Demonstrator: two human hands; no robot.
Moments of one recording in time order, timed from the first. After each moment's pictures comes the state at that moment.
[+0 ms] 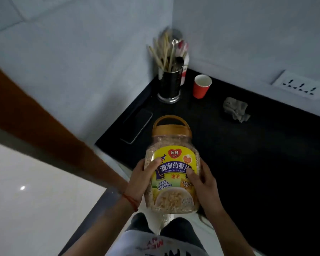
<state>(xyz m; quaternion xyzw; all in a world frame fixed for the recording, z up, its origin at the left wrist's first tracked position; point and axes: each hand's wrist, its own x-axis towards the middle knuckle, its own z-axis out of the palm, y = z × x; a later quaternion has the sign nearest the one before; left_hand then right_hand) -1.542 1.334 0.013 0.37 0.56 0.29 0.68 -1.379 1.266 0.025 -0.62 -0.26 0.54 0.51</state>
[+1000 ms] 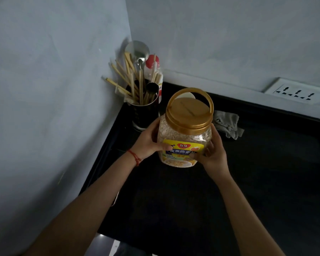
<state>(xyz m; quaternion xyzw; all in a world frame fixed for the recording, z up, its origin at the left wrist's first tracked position) -1.429 1.600 -0.003 0.60 0.32 0.15 0.72 -1.270 1.450 -0.002 -0.68 -0.34 0.36 0.54</state>
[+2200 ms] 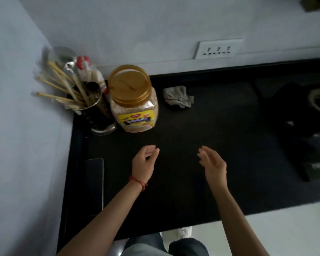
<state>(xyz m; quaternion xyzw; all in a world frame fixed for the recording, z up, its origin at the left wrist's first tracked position) -1.419 1.487 -0.021 0.68 0.43 0.05 0.59 -1.318 1.318 -0.018 -0.80 0.00 0.24 0.55</state>
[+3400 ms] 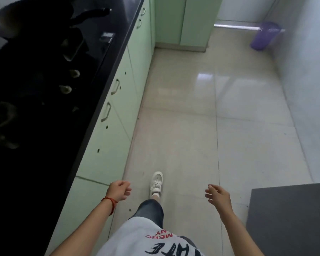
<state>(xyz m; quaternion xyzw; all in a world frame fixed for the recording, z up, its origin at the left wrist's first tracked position) -1.274 0.928 -0.114 0.80 0.13 -0.42 0.41 -1.492 0.686 -0.113 -0.52 0.61 -0.04 0.60</state>
